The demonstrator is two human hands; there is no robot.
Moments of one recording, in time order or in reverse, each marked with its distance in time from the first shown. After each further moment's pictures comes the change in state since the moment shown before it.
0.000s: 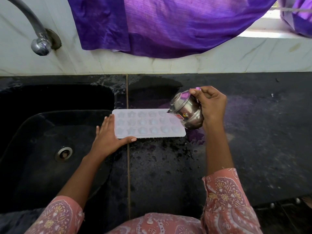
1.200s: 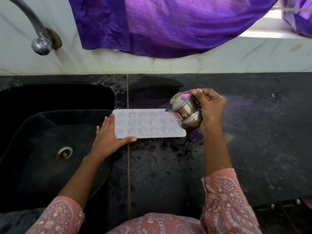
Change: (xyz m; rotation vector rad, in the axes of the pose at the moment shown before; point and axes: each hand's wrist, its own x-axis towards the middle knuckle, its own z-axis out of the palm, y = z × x) left_hand 0.001 -0.001 0.000 0.002 0.008 0.000; right_hand -0.001 0.005 0.004 0.103 0.044 0.096
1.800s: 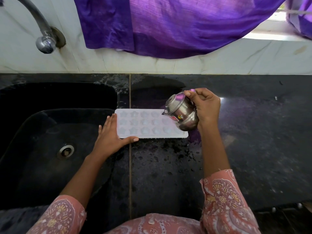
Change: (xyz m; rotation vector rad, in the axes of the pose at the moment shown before) left_hand 0.000 -0.002 0.001 -0.023 0.012 0.013; right_hand -0.005 0.000 0.014 -0.055 -0.107 -0.063
